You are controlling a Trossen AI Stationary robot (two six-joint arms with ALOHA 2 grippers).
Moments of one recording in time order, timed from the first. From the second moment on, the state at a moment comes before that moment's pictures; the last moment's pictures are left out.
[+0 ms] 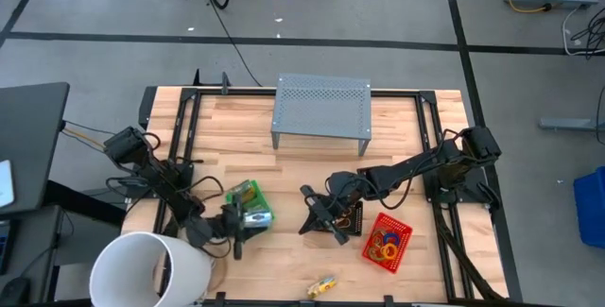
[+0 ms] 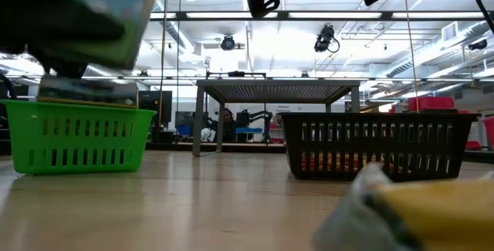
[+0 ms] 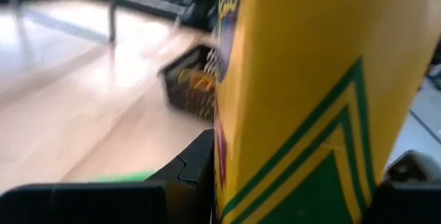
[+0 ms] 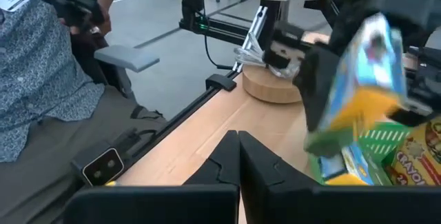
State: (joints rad) left arm -0.84 1.66 0.41 0.96 -0.96 -0.49; right arm 0.25 1.72 1.03 0.34 -0.39 -0.14
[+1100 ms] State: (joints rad) left arm -0.84 1.66 0.41 0.62 -1.15 -0.57; right arm 0.25 1.72 1.03 0.33 -0.39 -0.12
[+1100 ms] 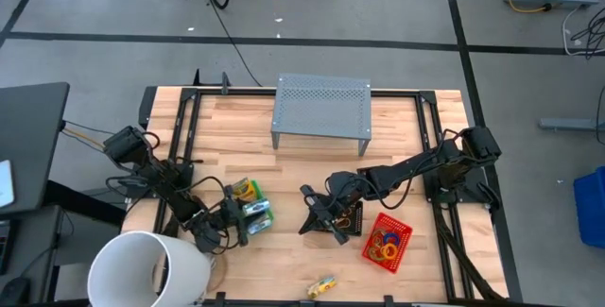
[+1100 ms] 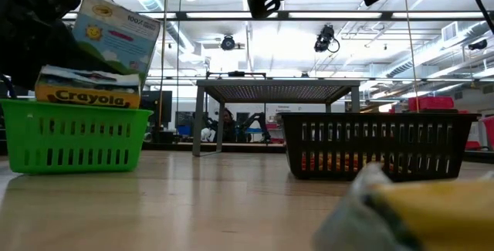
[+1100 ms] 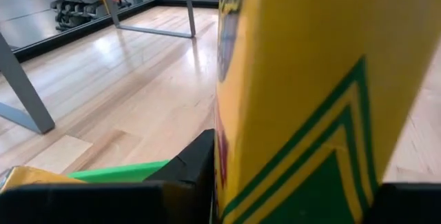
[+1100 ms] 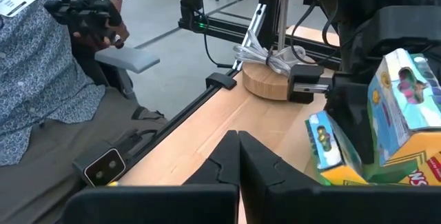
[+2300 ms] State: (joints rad) left arm -0.79 1.66 0.41 1.25 -1.03 0.04; right arm 0.25 1.72 1.03 0.34 -0.39 -0.11
